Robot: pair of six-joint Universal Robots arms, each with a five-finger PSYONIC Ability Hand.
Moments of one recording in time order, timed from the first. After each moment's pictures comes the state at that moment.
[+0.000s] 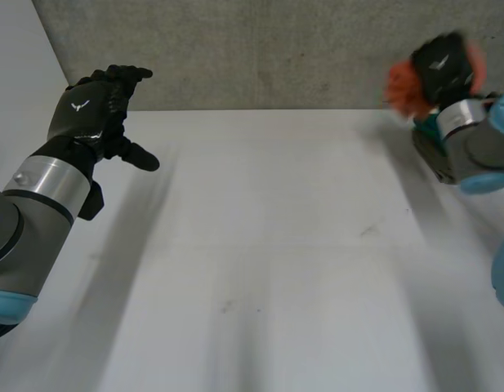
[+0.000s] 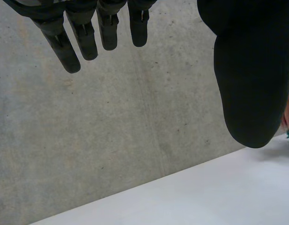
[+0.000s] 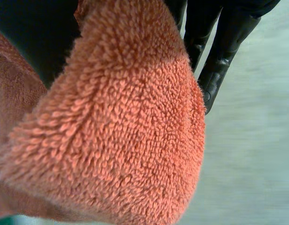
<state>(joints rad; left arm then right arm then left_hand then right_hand) 4.38 -1.67 -1.69 3.48 -1.49 3.05 1.69 -0.36 0.28 -0.32 1.30 2.38 0.20 0.20 0.20 0.20 0.04 0.87 1.15 1.10 1.17 0.87</state>
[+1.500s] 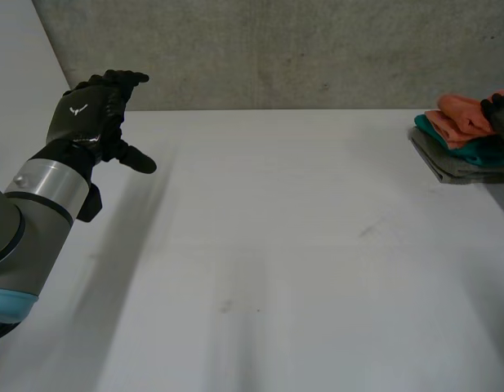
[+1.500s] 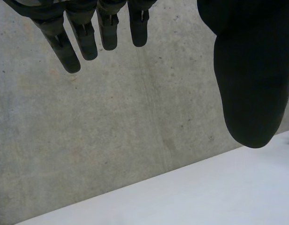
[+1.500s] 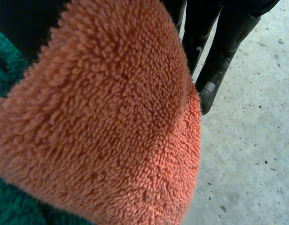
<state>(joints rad) 4.40 -1.68 -1.70 3.50 -1.49 3.05 1.30 -0.11 0.27 -0.78 0.80 2.89 0.20 0.20 0.20 0.20 0.04 0.88 1.17 1.14 1.19 0.89</state>
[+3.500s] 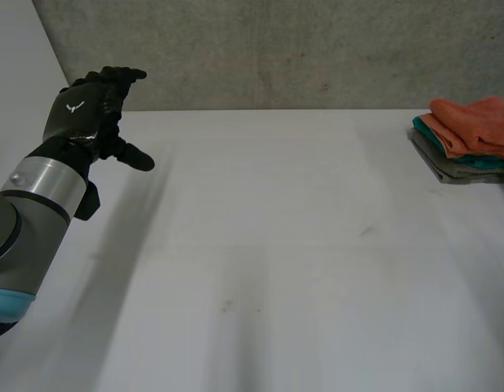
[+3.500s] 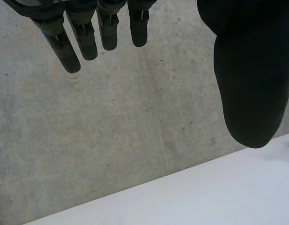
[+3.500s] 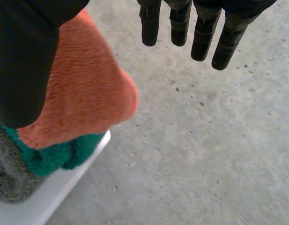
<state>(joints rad) 4.40 -1.67 -1.70 3.49 -1.49 3.04 1.27 -0.41 0.47 -0.19 1.07 2.53 0.20 0.20 0.20 0.20 0.04 0.20 0.22 0.21 0.23 0.07</state>
